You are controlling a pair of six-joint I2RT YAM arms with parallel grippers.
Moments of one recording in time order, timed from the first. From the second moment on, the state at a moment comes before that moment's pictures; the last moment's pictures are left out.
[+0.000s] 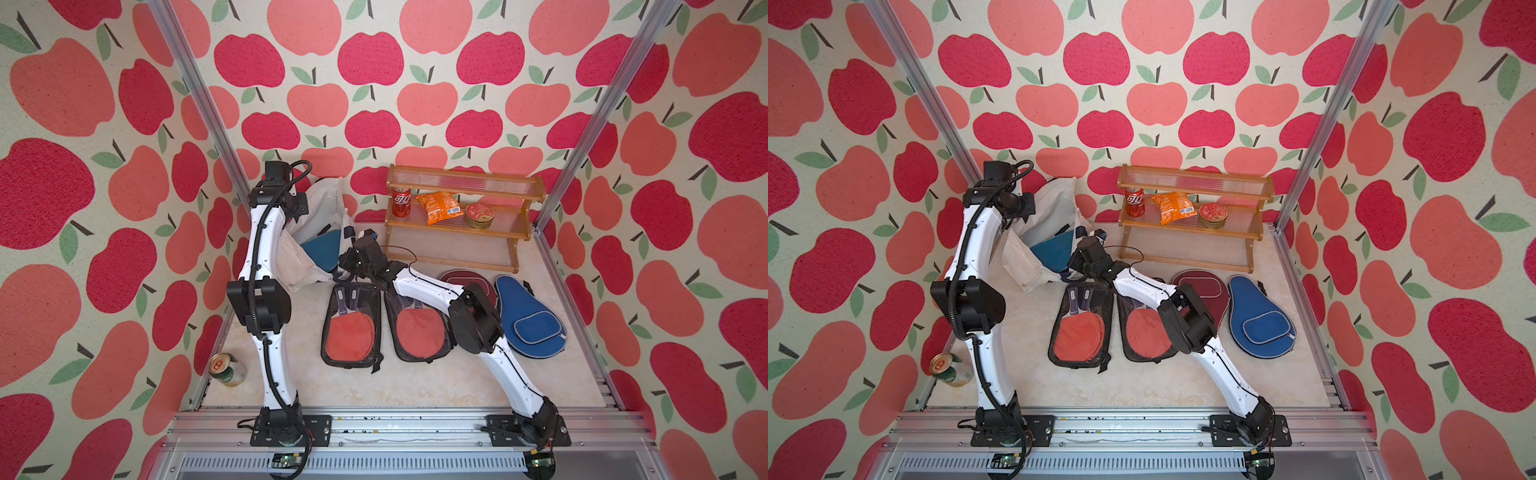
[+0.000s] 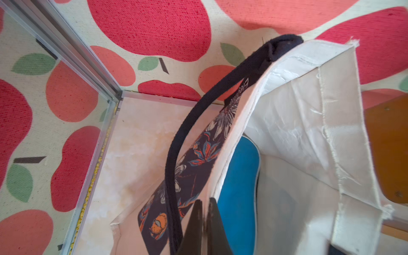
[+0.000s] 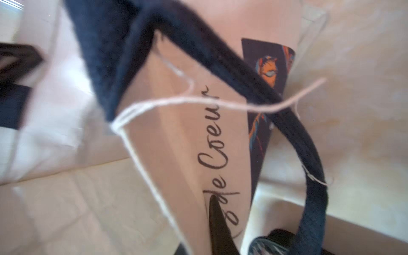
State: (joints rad) left arm 0.03 2.15 2.39 -1.00 0.02 -0.08; right arm 0.93 2.41 1.99 -0.02 0.00 1.05
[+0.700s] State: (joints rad) left arm -0.01 1.88 2.16 -0.94 0.02 -0.06; right arm 0.93 2.34 1.76 0.12 -0.01 1.05
